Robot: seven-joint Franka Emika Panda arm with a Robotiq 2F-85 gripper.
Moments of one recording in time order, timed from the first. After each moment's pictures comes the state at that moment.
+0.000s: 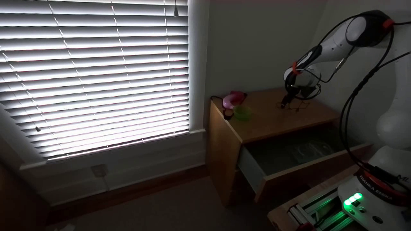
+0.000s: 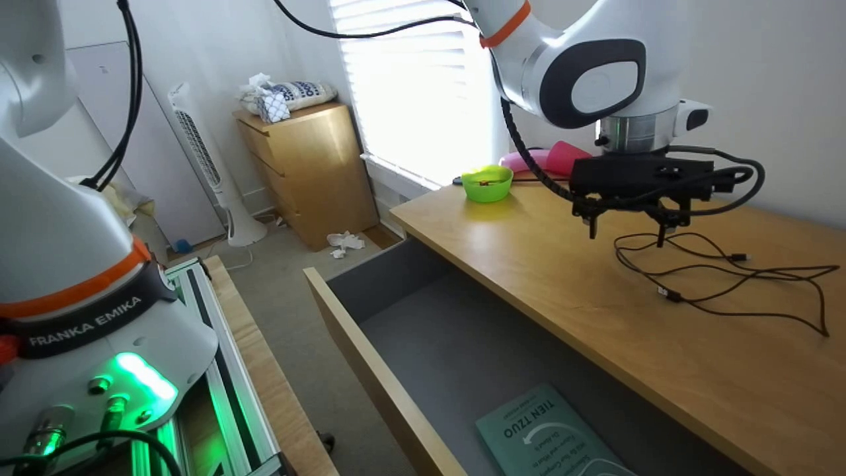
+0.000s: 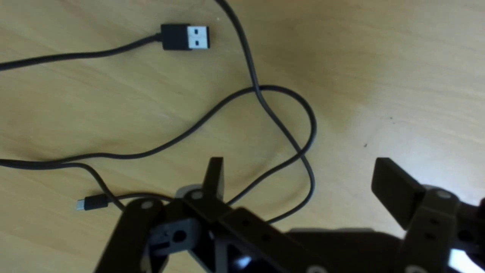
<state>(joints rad) -0.38 0.69 -0.04 -1.85 0.09 2.69 -0.85</state>
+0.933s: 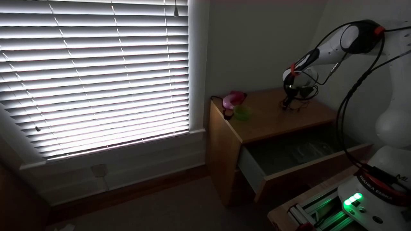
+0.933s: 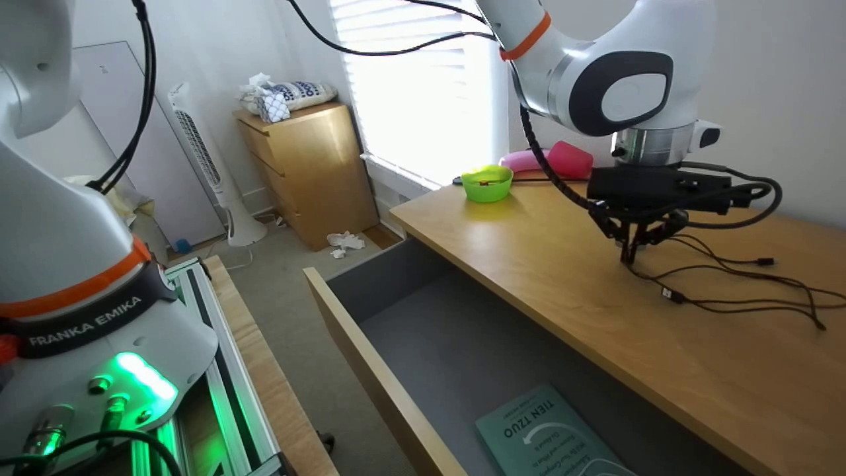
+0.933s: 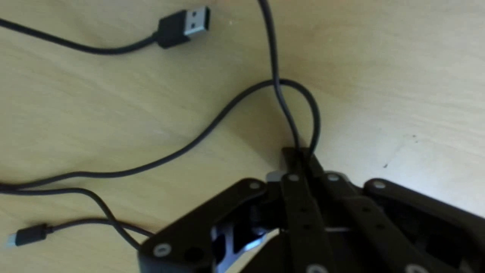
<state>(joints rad) -0.41 0.79 -0.02 -1.70 0.04 2.54 -0.85</state>
